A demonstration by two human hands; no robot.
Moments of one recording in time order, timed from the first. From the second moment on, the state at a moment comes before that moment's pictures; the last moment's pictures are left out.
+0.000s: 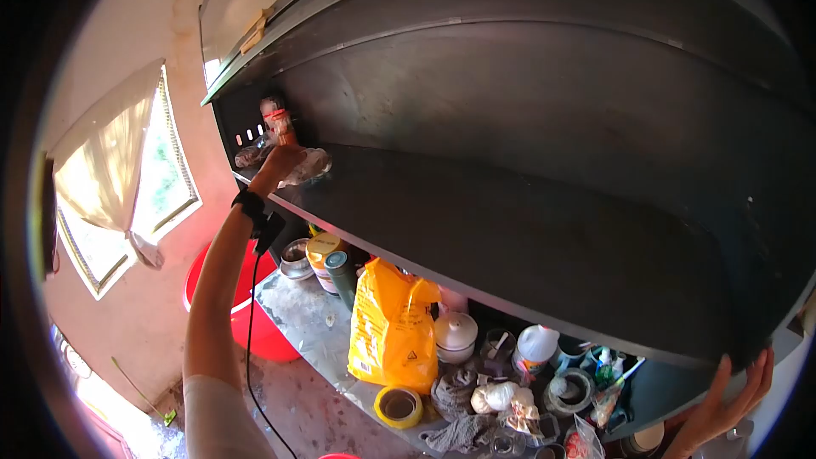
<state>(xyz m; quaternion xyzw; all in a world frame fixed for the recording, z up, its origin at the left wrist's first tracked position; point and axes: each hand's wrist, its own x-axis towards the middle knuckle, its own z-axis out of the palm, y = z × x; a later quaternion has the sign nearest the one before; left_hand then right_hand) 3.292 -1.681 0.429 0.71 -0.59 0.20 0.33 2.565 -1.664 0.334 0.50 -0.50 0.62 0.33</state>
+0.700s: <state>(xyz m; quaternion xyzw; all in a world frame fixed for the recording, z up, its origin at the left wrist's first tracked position) 3.116 -1.776 0.460 0.72 -0.65 -0.13 0.22 2.567 -1.683 0.313 0.47 -0.45 0.69 0.32</state>
